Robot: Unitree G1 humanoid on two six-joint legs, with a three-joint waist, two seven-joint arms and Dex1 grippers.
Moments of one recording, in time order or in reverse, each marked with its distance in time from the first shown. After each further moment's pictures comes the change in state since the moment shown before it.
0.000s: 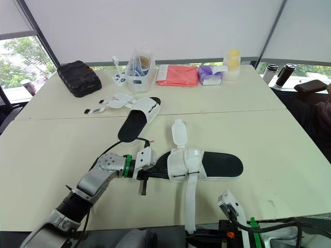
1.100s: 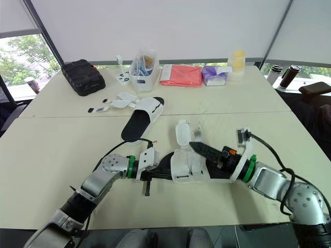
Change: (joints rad) left arm -0.001 -0.024 -0.011 0.011 0.003 -0.014 0.022; right arm -0.633 0.105 -0.013 0.500 0.522 -0.113 -0.514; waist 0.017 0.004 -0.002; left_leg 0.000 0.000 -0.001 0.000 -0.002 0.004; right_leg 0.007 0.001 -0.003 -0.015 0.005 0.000
